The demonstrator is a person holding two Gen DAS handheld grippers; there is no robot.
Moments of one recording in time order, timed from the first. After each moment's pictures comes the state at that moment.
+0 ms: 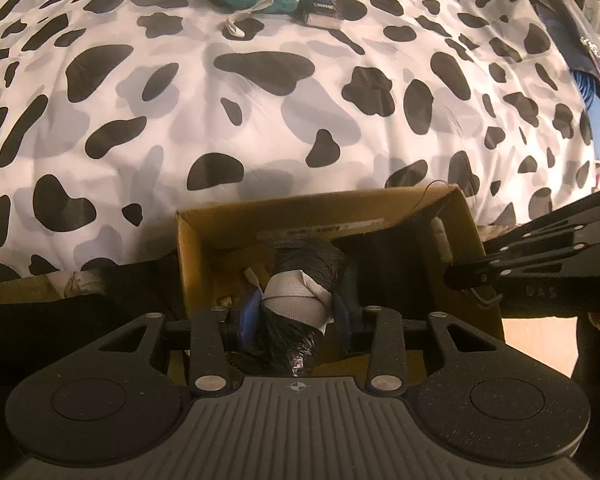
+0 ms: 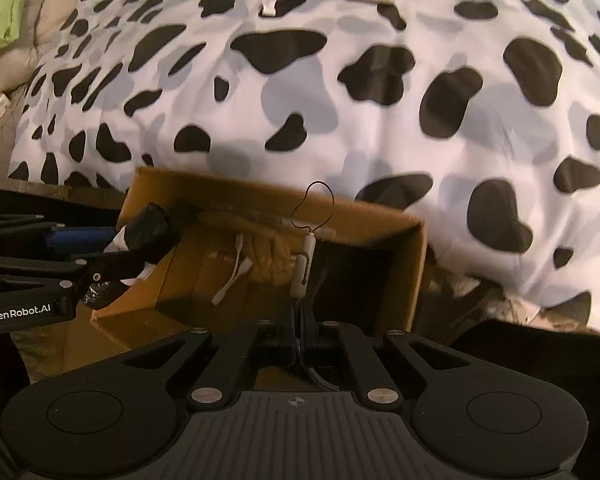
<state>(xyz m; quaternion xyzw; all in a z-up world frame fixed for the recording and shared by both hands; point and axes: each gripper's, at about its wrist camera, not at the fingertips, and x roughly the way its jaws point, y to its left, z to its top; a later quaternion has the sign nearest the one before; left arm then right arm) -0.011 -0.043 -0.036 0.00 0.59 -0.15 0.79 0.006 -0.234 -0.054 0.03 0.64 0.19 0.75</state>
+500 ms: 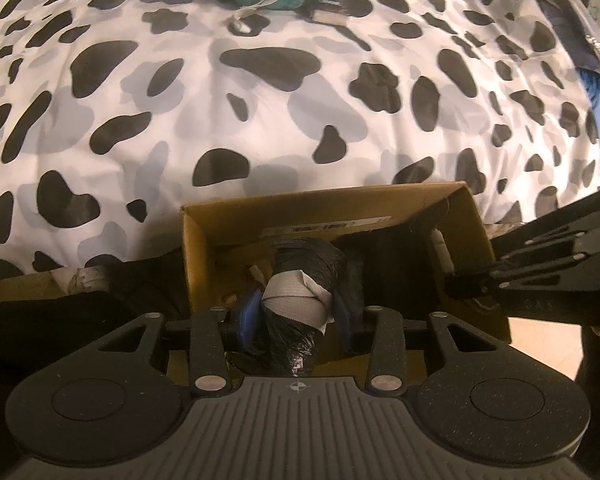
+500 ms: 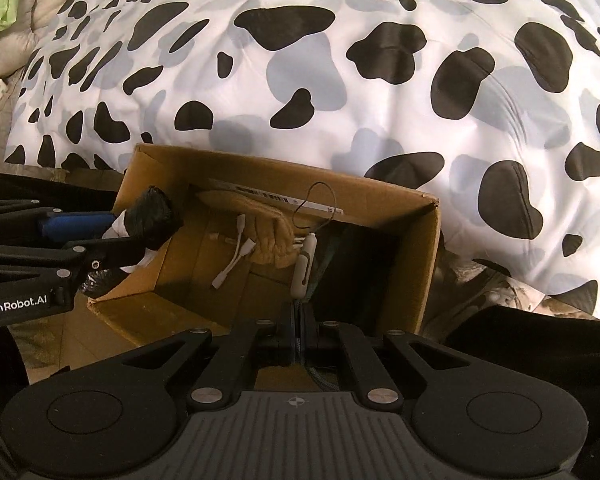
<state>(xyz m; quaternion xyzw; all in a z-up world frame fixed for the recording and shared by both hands) -0.010 -0.042 -0.040 0.00 0.59 -0.13 0.79 0.008 -0.228 -0.060 0.02 0.65 0.19 0.73</state>
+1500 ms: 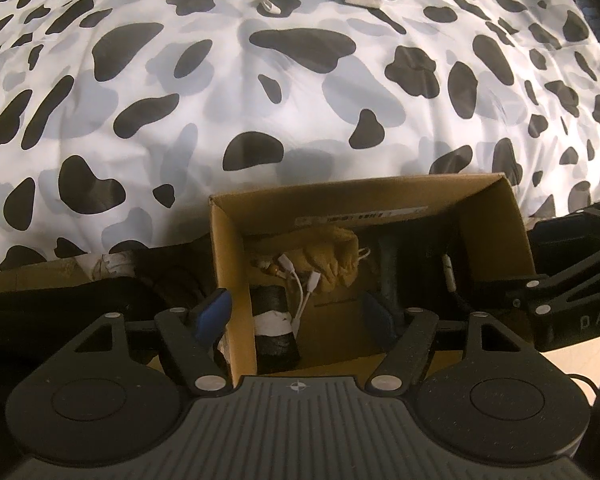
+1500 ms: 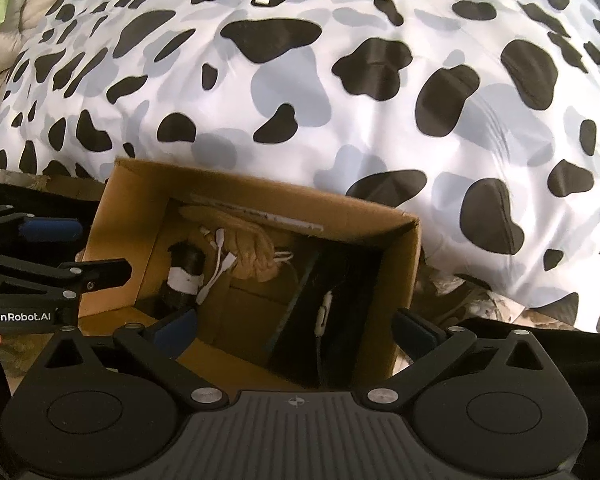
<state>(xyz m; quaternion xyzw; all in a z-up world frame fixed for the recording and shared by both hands) -0.004 -0.038 -0.047 0.02 0.61 -0.10 0.78 0.010 -0.226 -0.055 0.00 0.63 0.16 0.76</state>
